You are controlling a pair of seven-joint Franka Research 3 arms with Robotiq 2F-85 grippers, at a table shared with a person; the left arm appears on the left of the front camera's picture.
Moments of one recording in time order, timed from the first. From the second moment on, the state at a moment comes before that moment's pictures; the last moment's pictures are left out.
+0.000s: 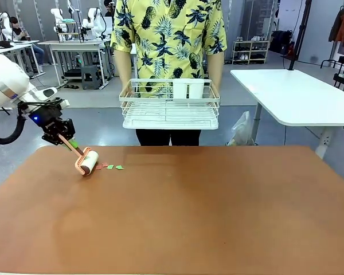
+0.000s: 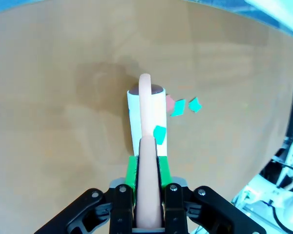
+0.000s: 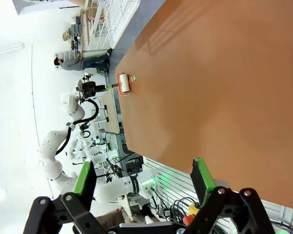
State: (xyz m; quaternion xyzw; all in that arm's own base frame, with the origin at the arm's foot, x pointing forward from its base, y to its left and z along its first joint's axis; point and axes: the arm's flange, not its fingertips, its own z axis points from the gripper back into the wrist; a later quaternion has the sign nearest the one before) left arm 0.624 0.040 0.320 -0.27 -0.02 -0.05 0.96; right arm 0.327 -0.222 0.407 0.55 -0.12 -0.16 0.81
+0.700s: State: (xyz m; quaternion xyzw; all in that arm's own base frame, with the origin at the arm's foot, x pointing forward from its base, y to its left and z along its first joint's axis) left arm 0.627 -0.153 0.329 -0.24 0.02 -0.05 0.97; right arm 0.327 -0.222 0.407 0.55 -0.12 -0.16 0.81
